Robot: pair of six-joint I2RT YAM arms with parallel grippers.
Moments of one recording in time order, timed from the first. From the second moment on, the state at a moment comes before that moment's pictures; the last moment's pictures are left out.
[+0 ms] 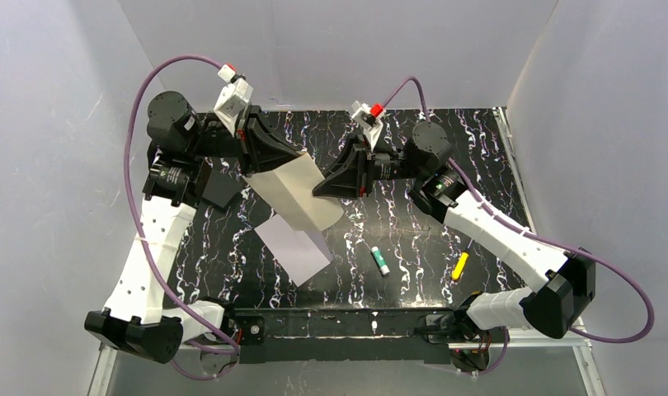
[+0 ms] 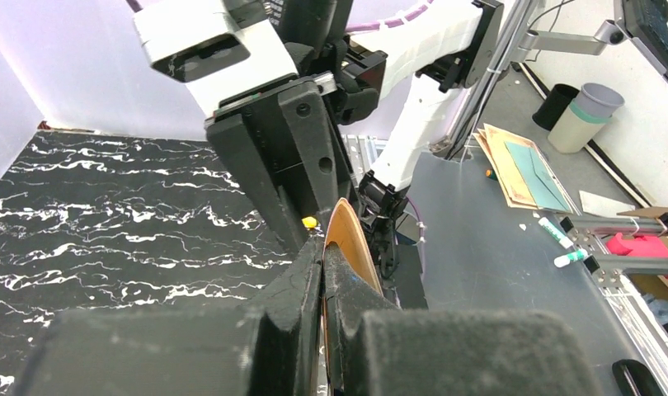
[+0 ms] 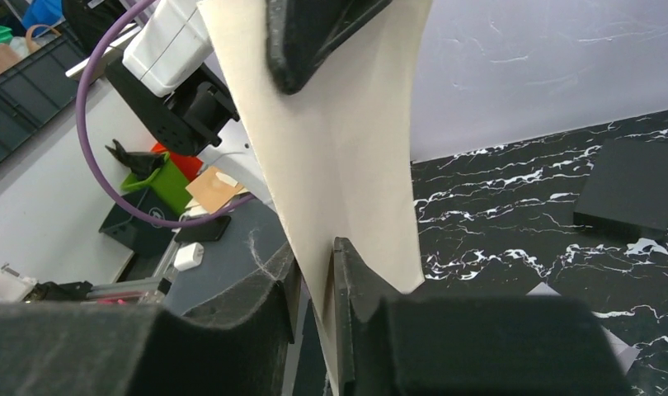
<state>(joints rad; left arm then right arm) -0.26 1.18 1.49 -0.09 1.37 -0.33 0.77 1.32 1.22 0.33 -0.95 0.60</state>
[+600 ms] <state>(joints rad) -0.26 1.26 1.49 -0.08 1.34 -0.35 0.77 1.32 1.23 0.35 -0.98 0.67</state>
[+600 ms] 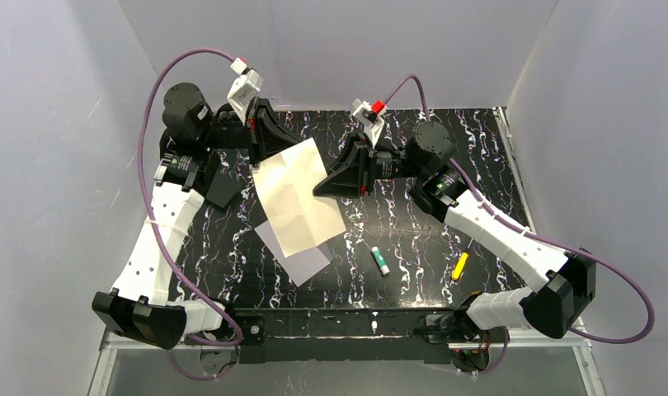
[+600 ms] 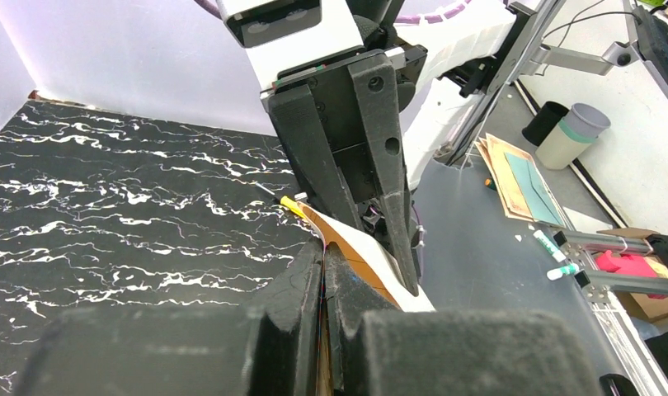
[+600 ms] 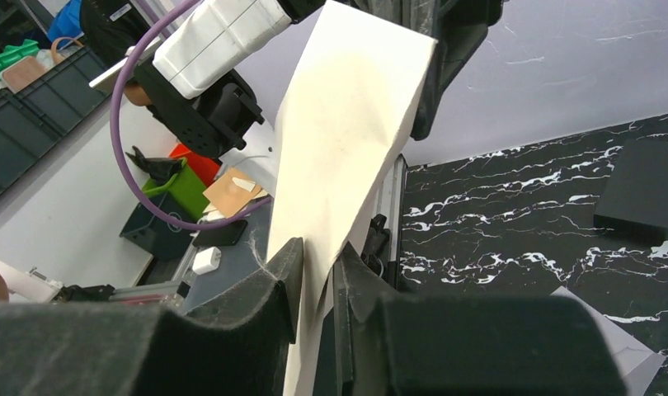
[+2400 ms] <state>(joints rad) -0.26 1.24 1.52 -0.09 1.42 -0.31 0.75 1.32 1.24 0.29 -0.97 0.63</state>
